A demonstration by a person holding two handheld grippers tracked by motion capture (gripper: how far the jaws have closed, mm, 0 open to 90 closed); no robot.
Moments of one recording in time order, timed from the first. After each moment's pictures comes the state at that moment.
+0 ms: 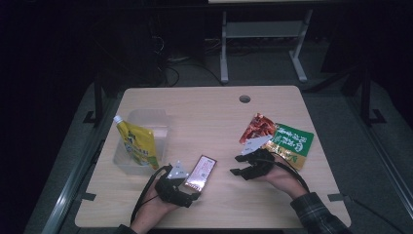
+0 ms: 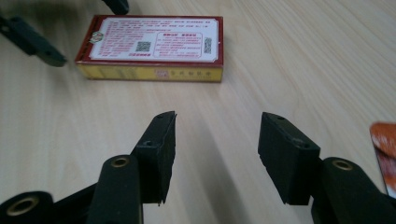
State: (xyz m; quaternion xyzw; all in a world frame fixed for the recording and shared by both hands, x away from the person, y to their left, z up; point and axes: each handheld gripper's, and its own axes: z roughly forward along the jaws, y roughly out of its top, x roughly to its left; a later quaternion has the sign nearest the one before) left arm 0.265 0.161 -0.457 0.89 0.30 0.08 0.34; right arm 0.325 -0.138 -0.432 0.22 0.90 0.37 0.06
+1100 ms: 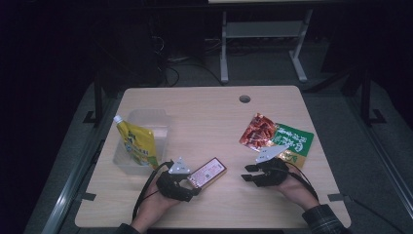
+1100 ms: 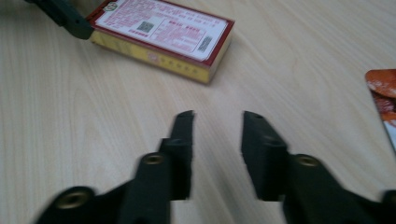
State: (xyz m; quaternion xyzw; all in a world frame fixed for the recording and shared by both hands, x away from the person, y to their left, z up) left arm 0.275 0.161 -0.451 0.89 0.29 0.06 0.35; right arm 0.300 -0.169 -0.440 0.26 0.88 0.39 0.05
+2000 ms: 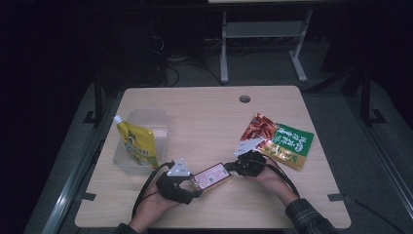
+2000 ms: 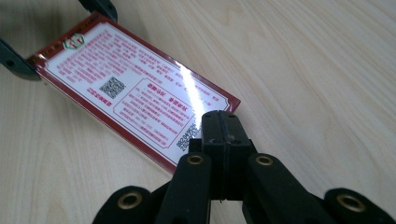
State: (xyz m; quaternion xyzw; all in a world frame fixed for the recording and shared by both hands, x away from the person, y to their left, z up) left arm 0.269 0.159 -0.441 0.89 0.25 0.05 0.38; right arm 0.332 -0.116 -0.452 0.23 0.89 0.39 0.04
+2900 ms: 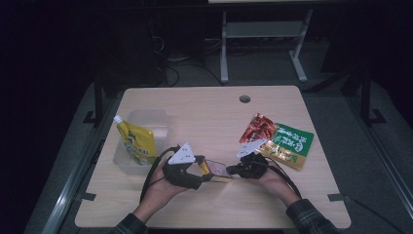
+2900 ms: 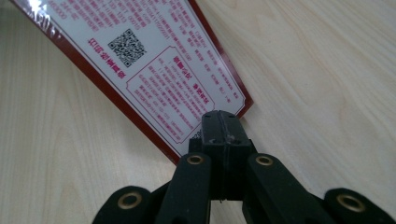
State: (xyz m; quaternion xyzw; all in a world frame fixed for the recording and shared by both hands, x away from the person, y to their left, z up) left arm 0.289 0.134 -0.398 0.86 0.19 0.09 0.46; right arm 0.329 -0.124 -0.459 0.23 0.89 0.39 0.02
